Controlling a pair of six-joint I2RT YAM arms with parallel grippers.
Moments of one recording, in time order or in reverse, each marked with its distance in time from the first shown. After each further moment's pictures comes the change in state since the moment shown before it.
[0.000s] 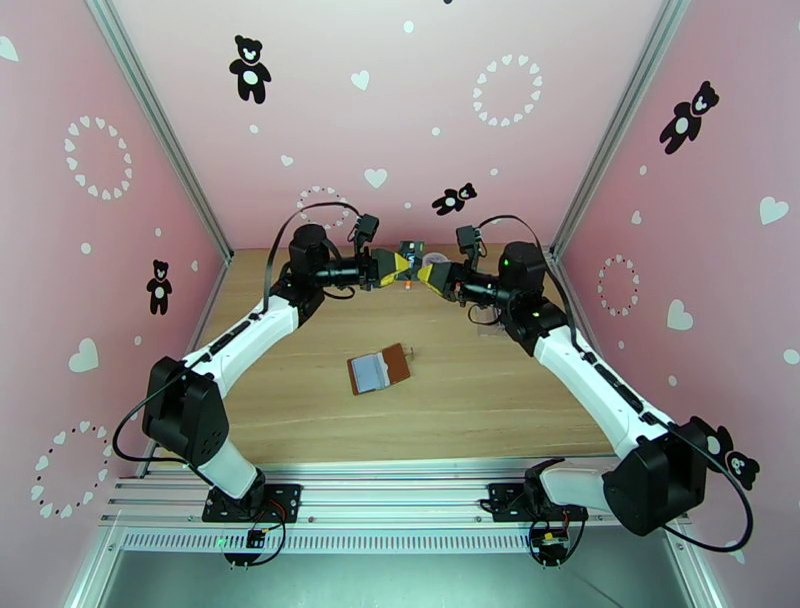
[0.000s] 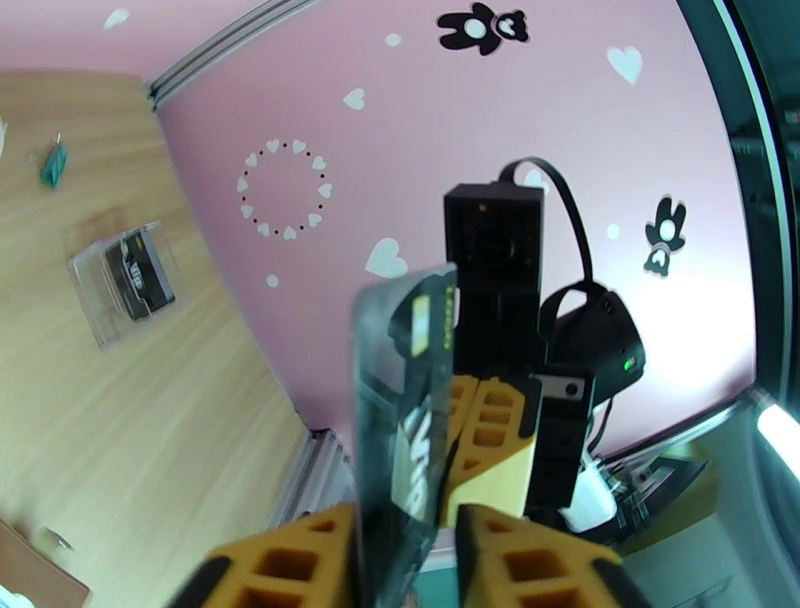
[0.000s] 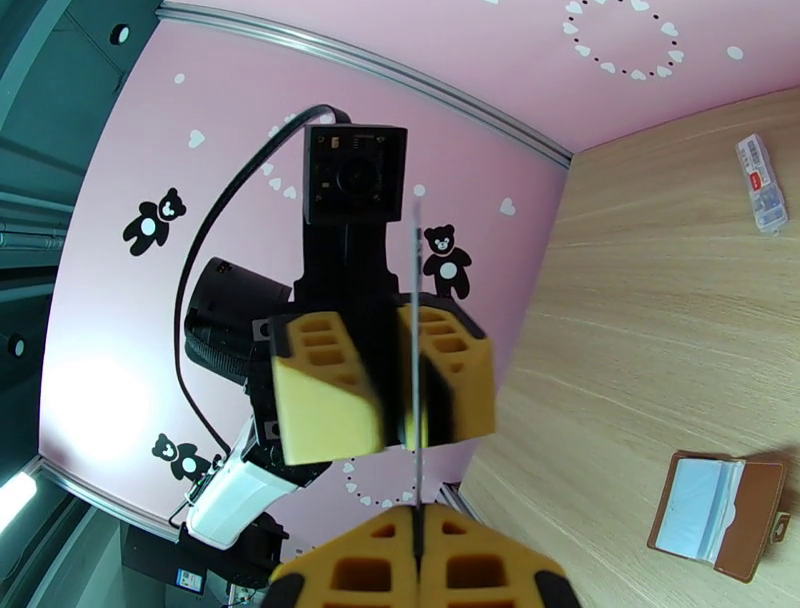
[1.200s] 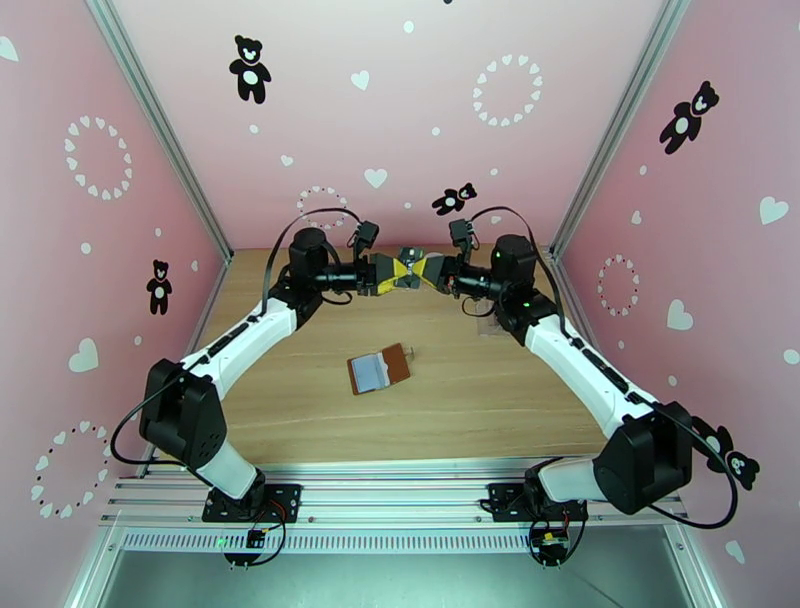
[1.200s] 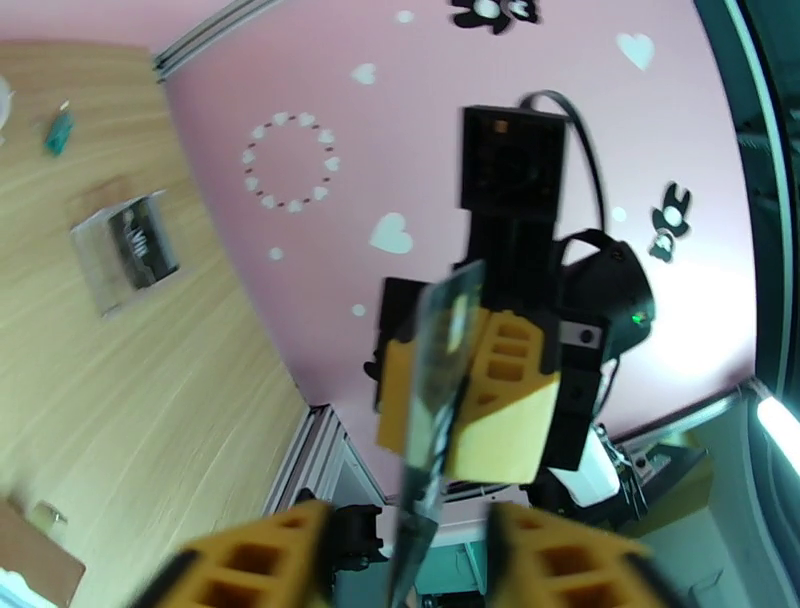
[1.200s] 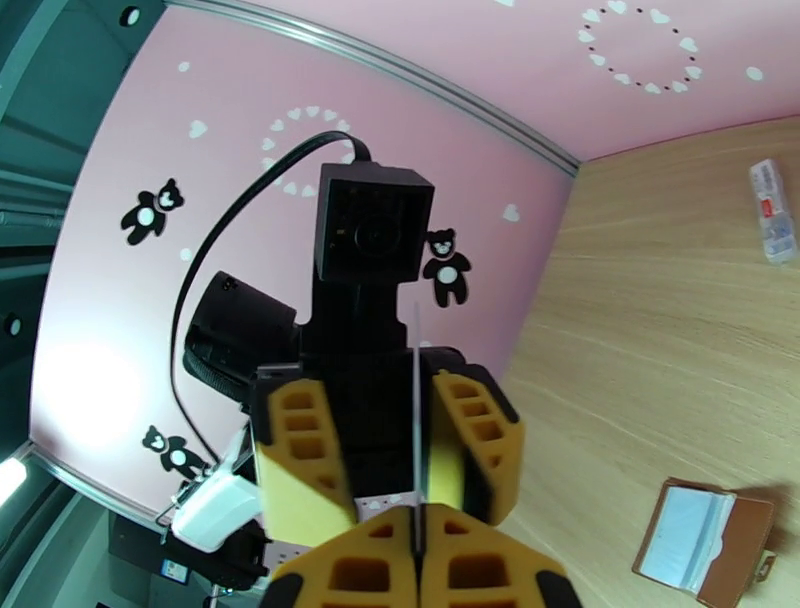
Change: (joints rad) left arm 0.024 -0.032 -0.034 -0.212 -0.046 0.106; right arm 0.002 0.086 0.067 -0.051 0.012 -0.093
